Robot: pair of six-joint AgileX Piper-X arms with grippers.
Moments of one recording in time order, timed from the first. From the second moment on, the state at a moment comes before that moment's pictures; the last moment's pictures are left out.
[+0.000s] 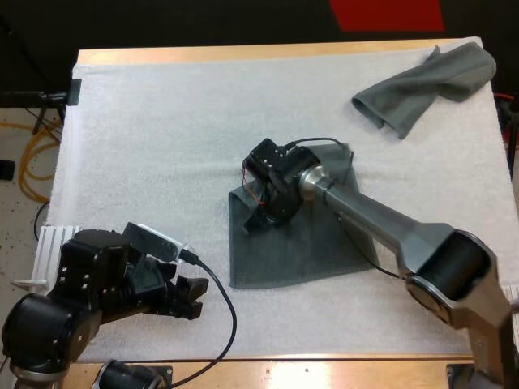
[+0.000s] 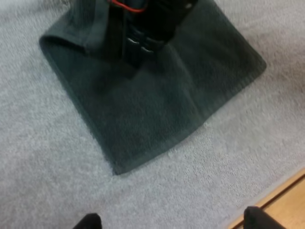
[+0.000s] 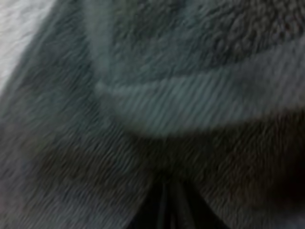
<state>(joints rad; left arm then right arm) -0.30 0.69 -0.98 1.38 0.37 -1.79 0.78 2.13 -1.65 1.01 -0.11 -1.76</state>
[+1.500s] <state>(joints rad) -0.30 0.69 -0.97 1.38 0.37 -1.77 0.60 1.52 -1.76 1.18 -0.08 -1.77</state>
